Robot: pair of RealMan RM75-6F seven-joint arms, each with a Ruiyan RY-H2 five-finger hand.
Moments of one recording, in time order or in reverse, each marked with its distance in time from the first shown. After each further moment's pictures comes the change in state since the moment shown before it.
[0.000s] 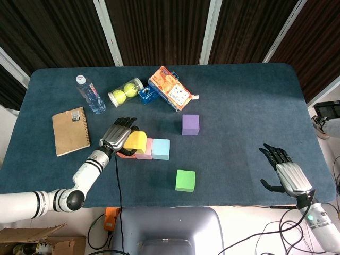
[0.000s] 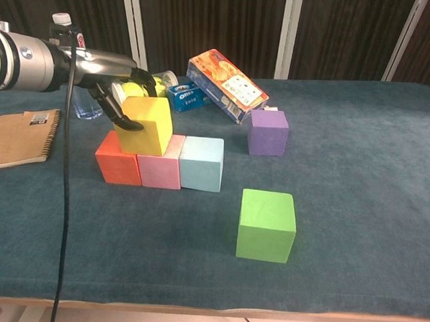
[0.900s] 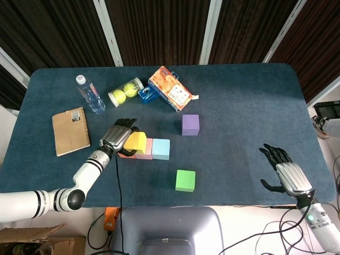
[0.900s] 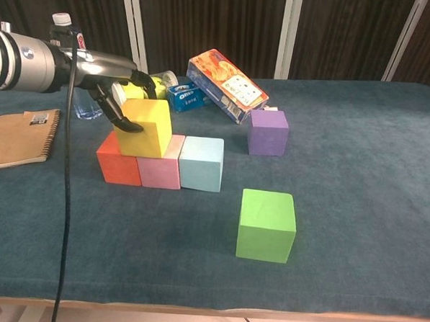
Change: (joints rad) left arm -0.016 0.002 0.012 0.000 -0.029 -0.009 -0.003; right arm 0.000 0.003 0.000 -0.002 0.001 -0.003 0.002
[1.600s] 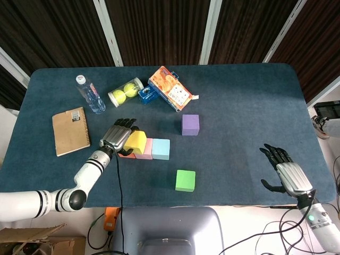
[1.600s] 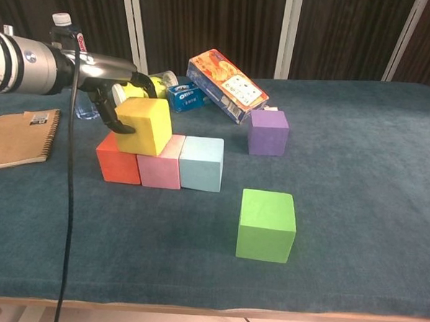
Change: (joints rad) left arm -0.011 -0.015 0.011 0.006 -0.020 0.022 0.028; right arm -0.002 0.005 0.000 -0.002 -0.002 0.002 0.006
